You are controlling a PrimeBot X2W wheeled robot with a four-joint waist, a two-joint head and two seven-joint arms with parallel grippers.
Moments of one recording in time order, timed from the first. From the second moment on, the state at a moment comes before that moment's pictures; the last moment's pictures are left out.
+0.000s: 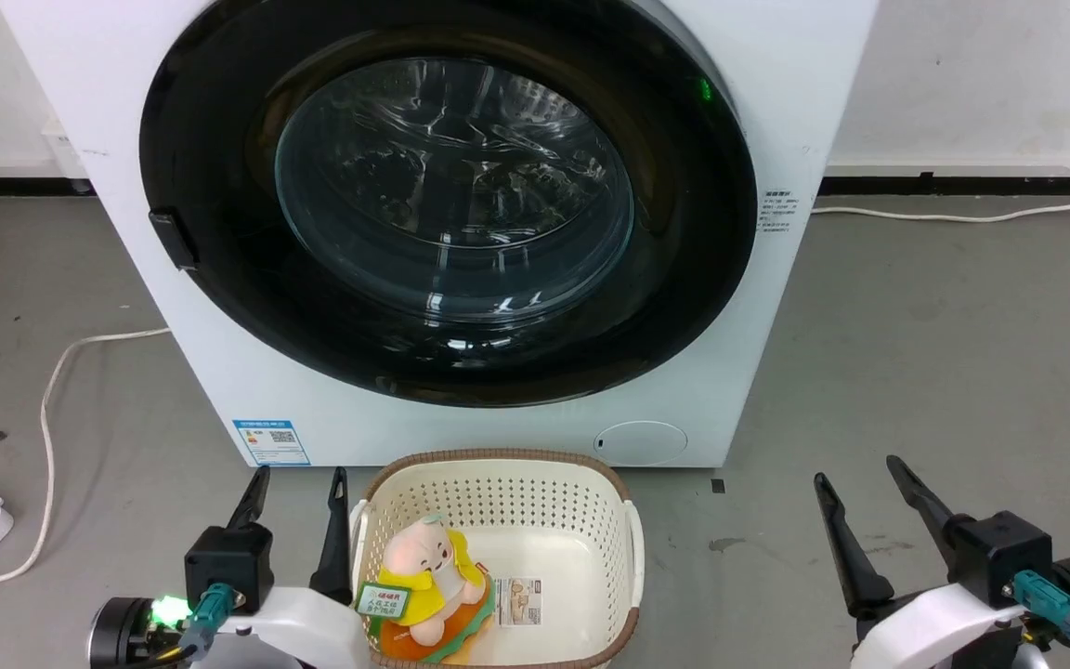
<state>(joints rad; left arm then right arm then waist) 0.01 0.05 -0.01 0.01 0.00 0.01 -0.02 0.01 -0.05 0.00 0.00 0.03 0.13 -0.01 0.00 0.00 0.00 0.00</state>
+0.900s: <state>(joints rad) -0.02 0.05 -0.04 0.00 -0.02 0.02 -0.07 -0.14 -0.06 -0.08 0.02 0.22 0.13 0.00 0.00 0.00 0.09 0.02</state>
